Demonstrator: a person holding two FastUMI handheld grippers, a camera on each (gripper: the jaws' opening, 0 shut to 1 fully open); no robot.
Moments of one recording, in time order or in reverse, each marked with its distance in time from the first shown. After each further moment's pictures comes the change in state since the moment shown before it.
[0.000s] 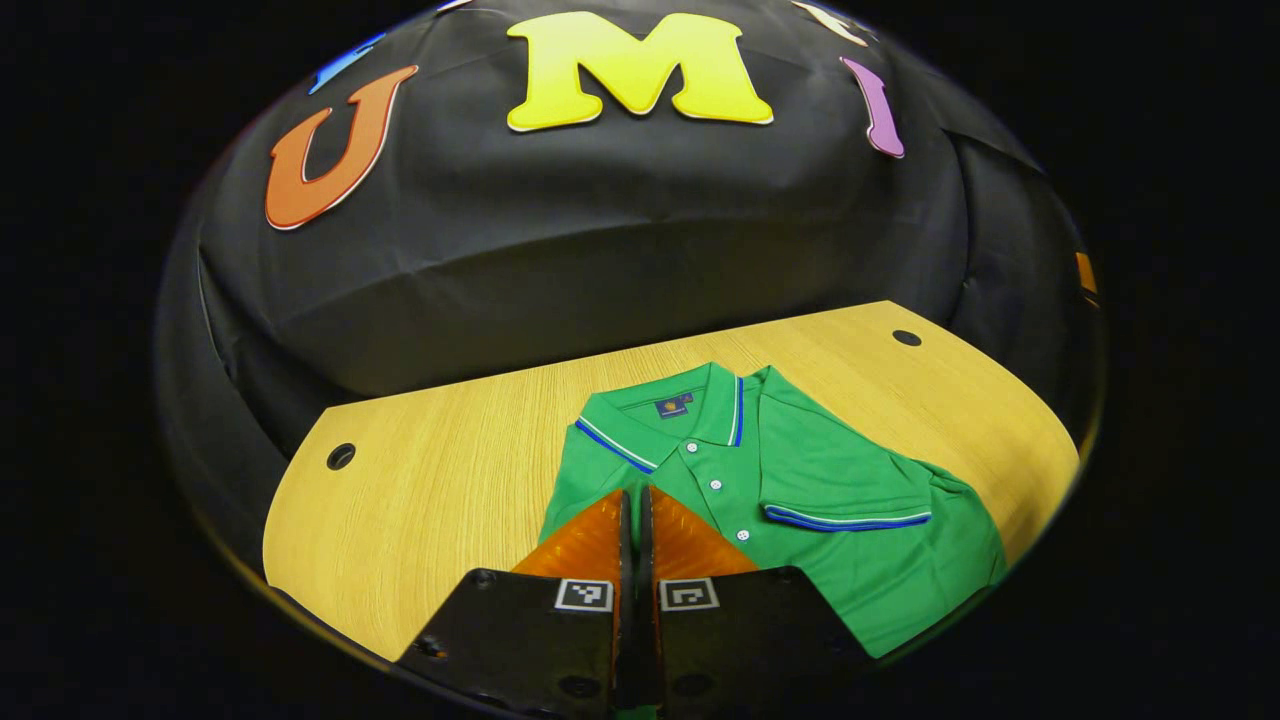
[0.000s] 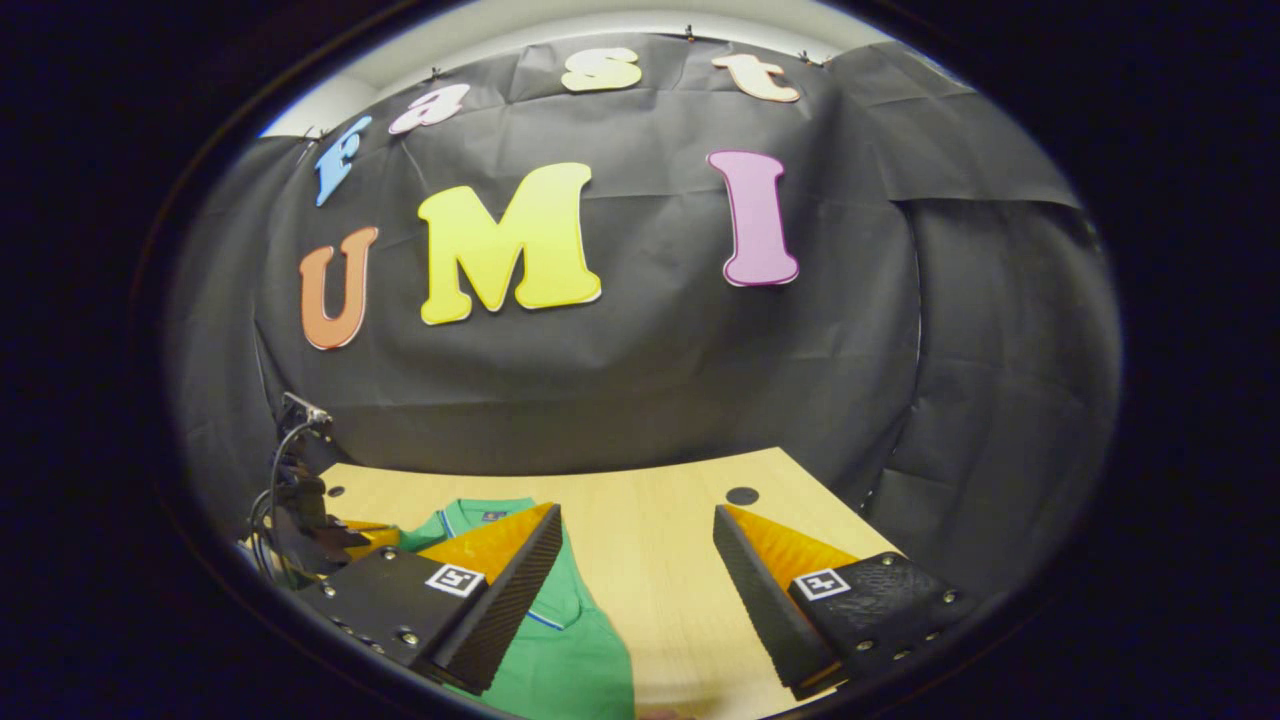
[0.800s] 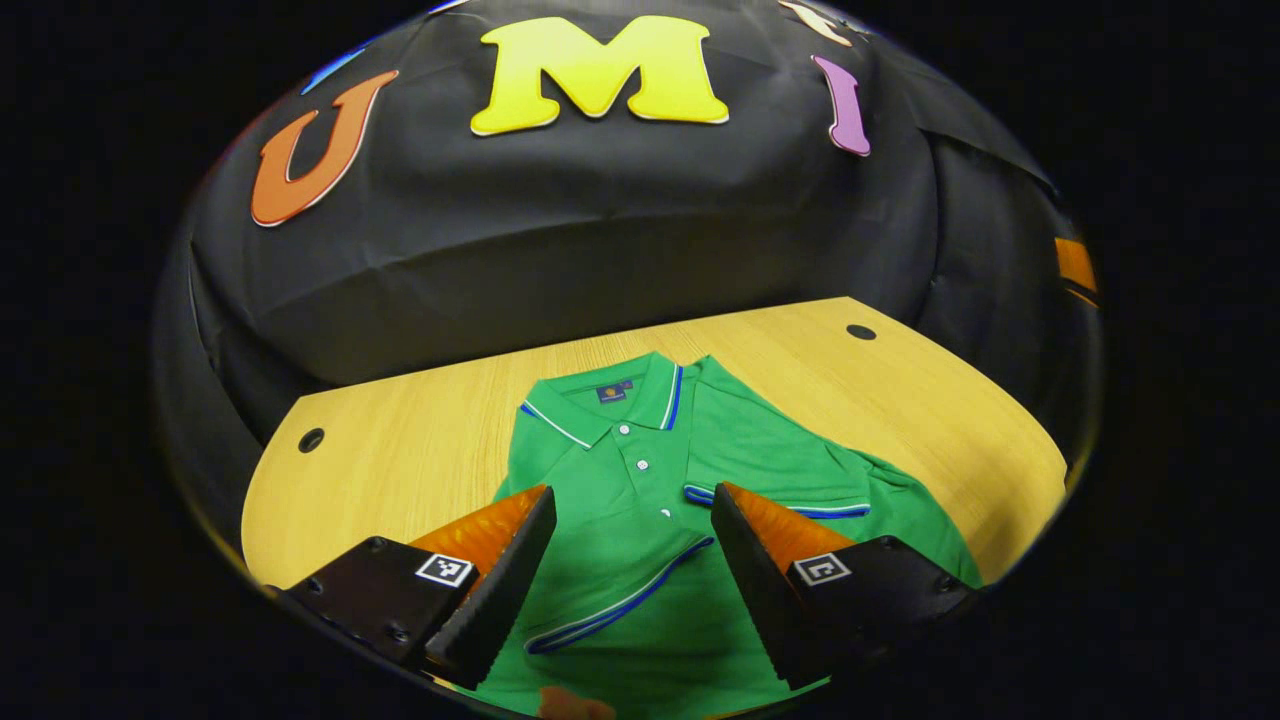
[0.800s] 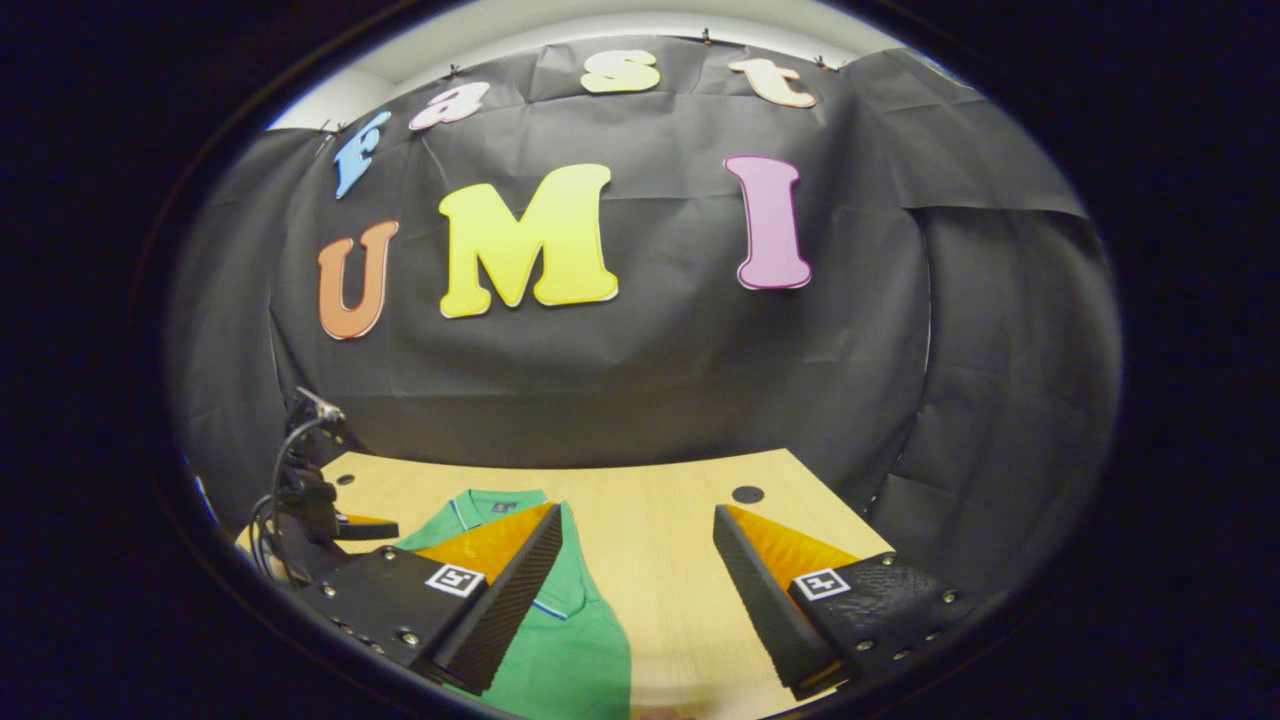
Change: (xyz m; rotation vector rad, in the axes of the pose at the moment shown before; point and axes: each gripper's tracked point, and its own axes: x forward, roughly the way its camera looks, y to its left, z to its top) left arm -0.033 -0.042 -0.002 -0.026 -0.025 -0.056; right arm -0.015 0.007 -0.008 -0.036 0.004 0.032
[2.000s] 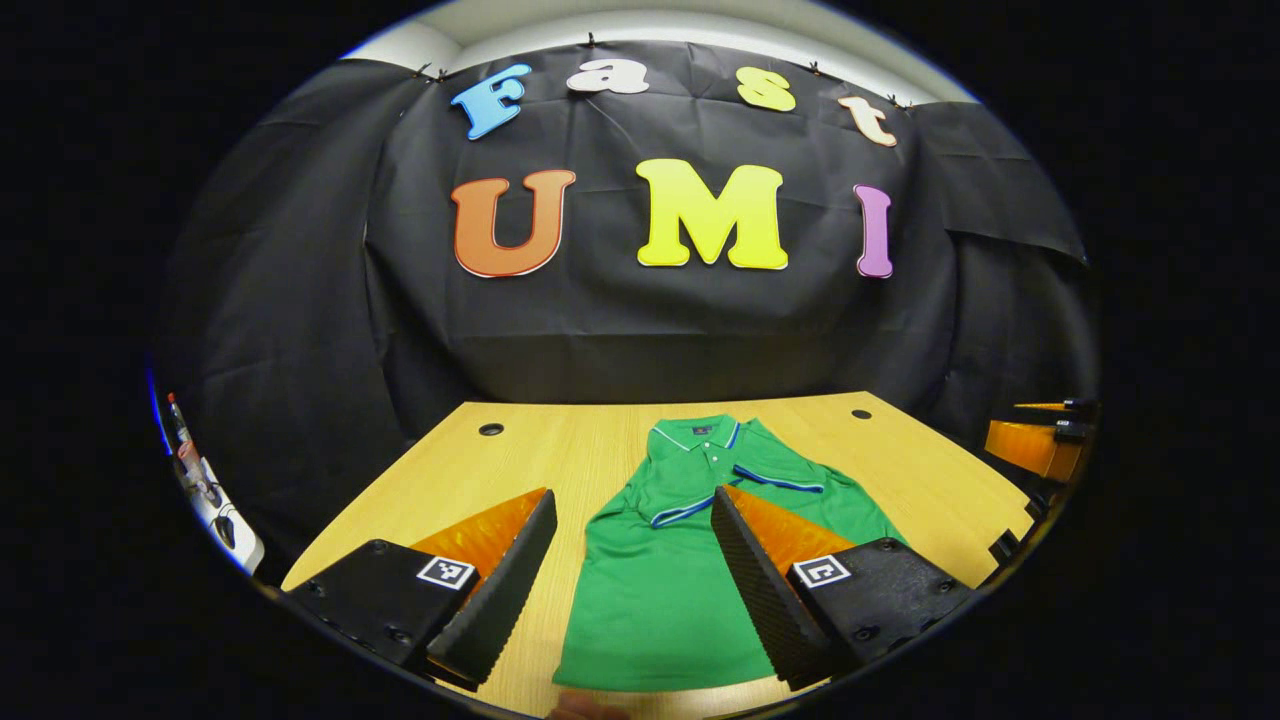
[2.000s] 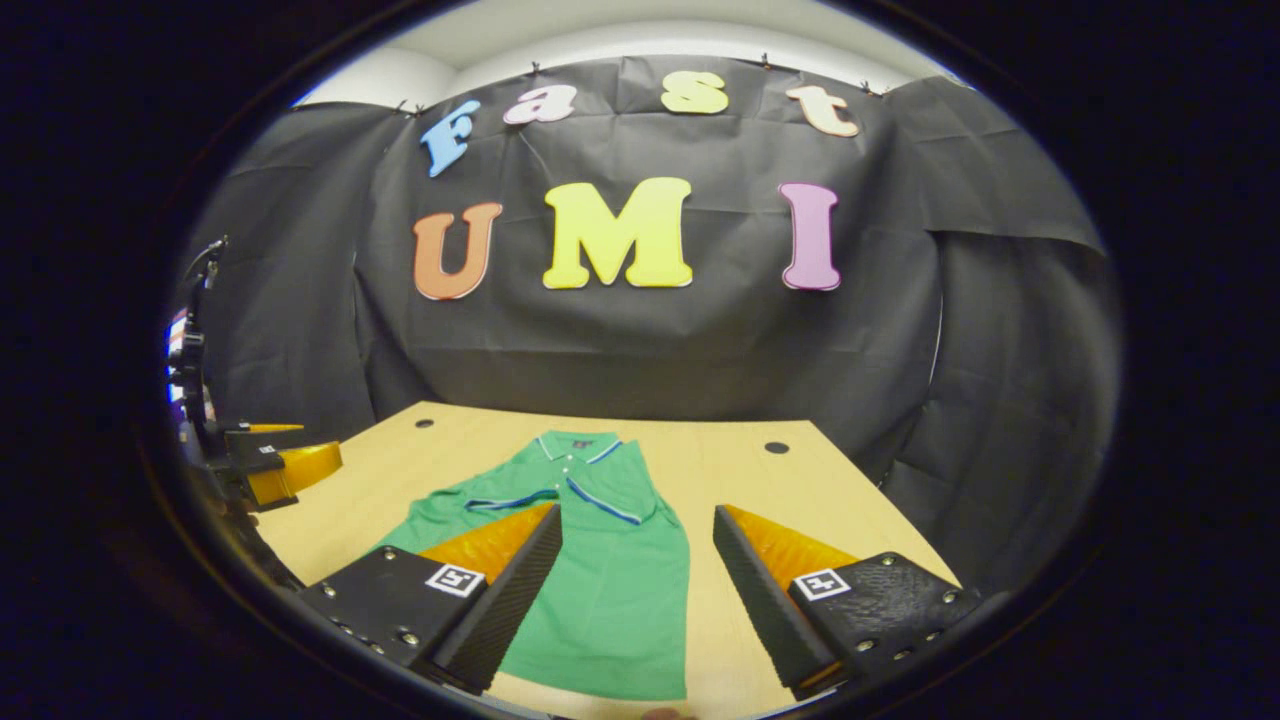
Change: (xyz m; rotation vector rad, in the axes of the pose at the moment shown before) left arm -0.284 0.053 -0.062 -0.133 -0.232 0.204; right arm -0.184 0.063 -0.075 -0.103 0.049 0.099
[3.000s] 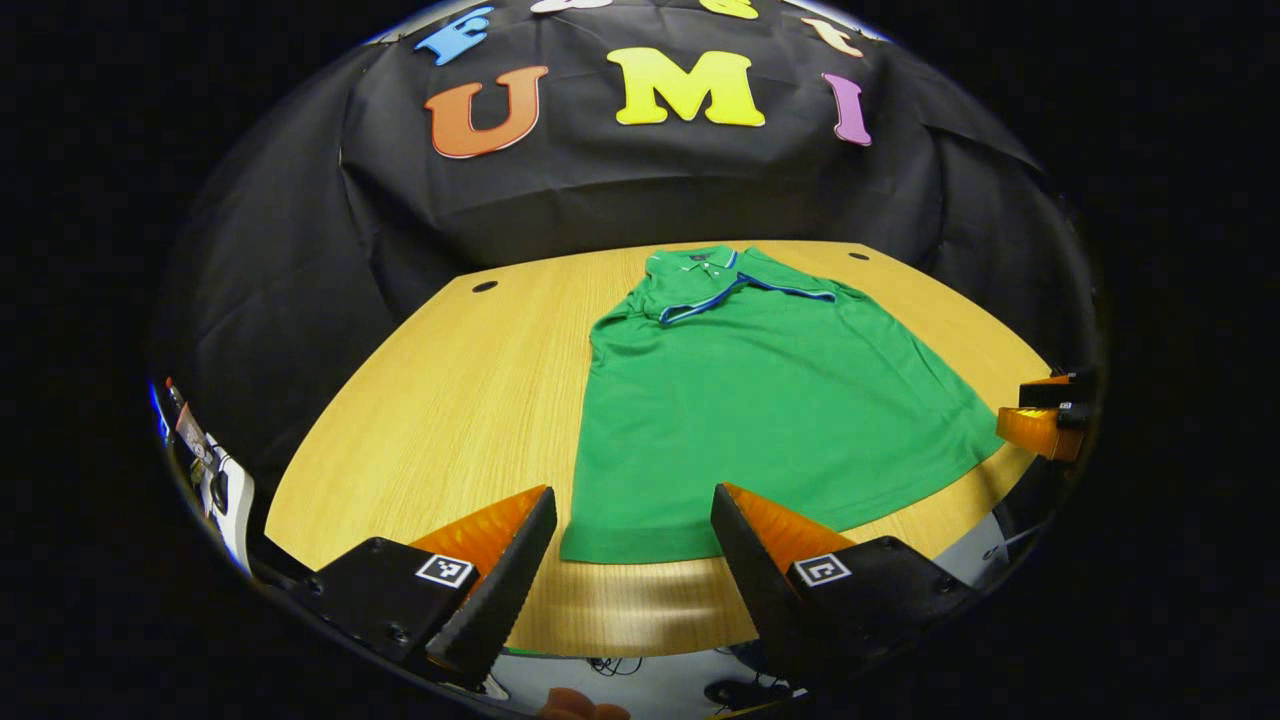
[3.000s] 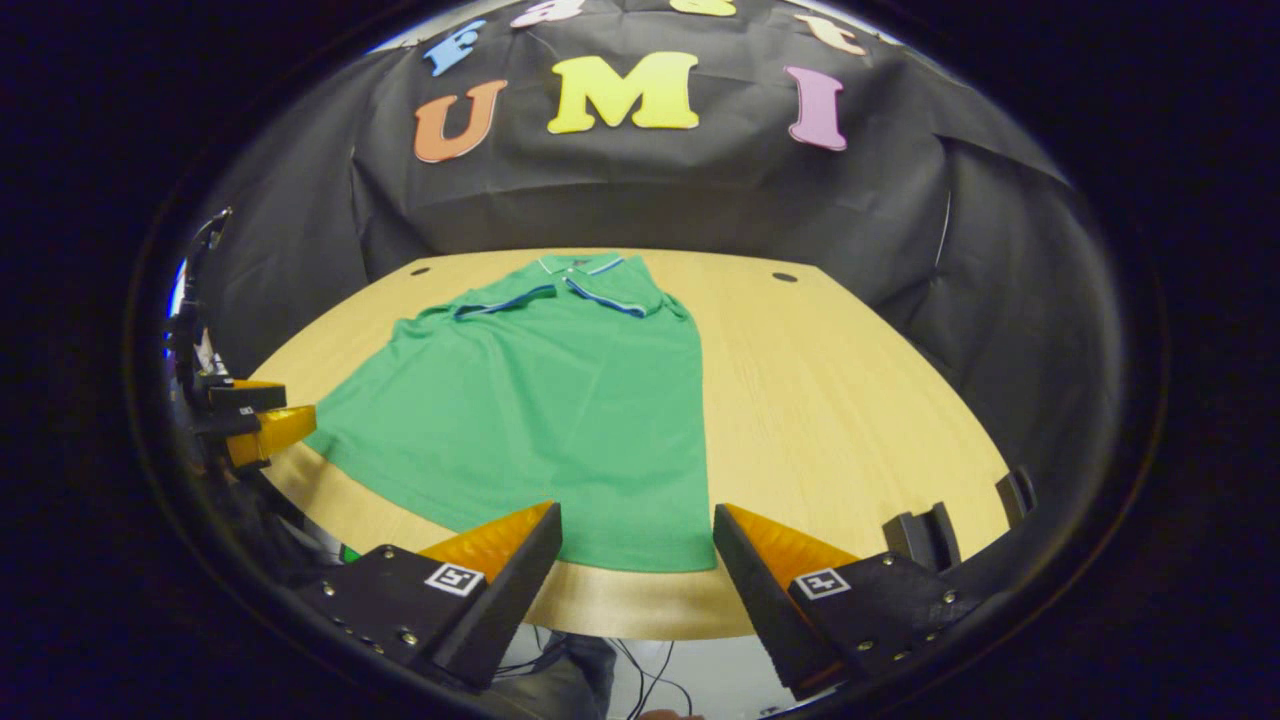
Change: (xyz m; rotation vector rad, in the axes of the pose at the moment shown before) left arm -0.023 0.017 -0.180 0.100 0.358 -0.032; right arm -0.022 -0.009 -0.201 -0.013 0.392 -0.028
